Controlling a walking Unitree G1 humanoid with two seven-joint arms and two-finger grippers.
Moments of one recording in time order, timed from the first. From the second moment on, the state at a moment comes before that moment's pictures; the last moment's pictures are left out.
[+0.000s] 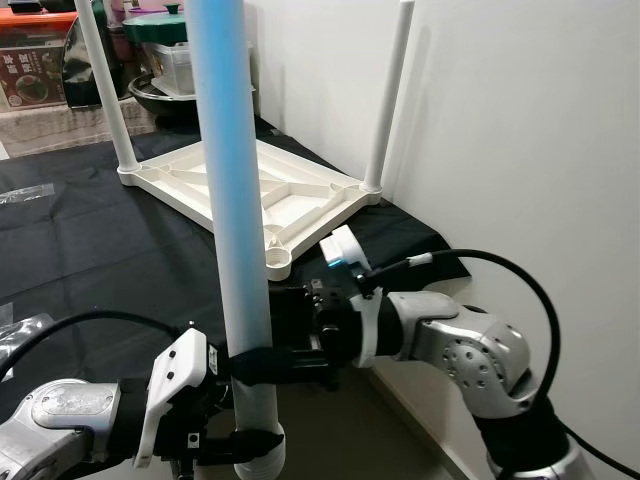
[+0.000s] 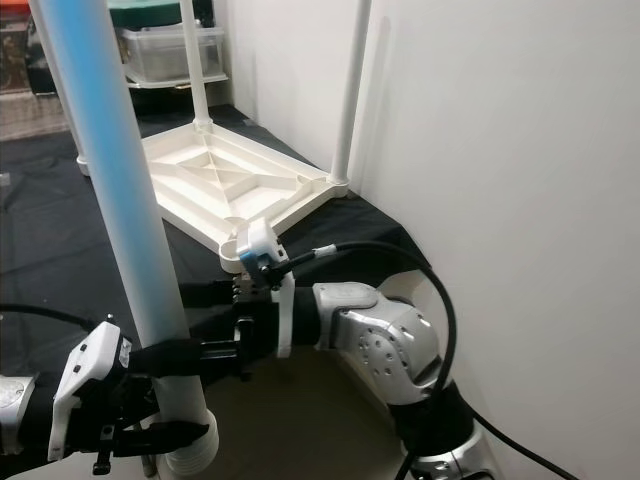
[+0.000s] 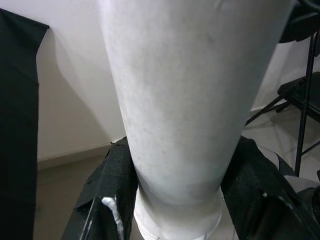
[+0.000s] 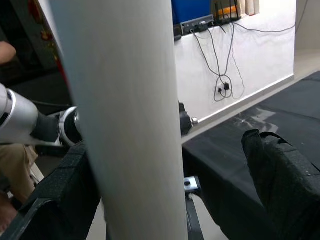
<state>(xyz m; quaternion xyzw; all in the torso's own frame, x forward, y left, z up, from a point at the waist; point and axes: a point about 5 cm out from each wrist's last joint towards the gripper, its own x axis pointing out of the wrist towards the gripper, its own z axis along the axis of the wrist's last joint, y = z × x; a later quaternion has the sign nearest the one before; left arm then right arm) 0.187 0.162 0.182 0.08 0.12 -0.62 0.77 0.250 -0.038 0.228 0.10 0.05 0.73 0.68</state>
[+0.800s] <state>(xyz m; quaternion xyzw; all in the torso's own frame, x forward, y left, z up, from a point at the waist) 0.194 0.167 0.178 0.09 0.13 -0.61 0.78 0.250 -0.029 0.225 0.13 0.06 0.72 0.68</state>
